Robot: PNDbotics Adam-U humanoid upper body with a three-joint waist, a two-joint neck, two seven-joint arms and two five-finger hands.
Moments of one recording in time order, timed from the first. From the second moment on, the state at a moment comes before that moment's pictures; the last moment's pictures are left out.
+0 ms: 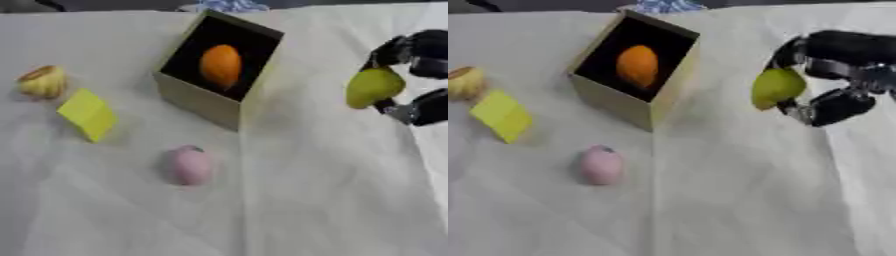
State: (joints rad) left arm -0.25 0.45 0.16 -1.98 -0.05 -0.06 0.61; right arm -0.95 -0.95 0.44 -1.80 0.39 -0.02 0.54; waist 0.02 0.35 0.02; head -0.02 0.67
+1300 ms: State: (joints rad) left arm -0.29 0.45 0.13 -1.98 -0.05 -0.06 0.56; right arm -1.31 -0.29 0.36 -0.82 0.89 -0.31 0.44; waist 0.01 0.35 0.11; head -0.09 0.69
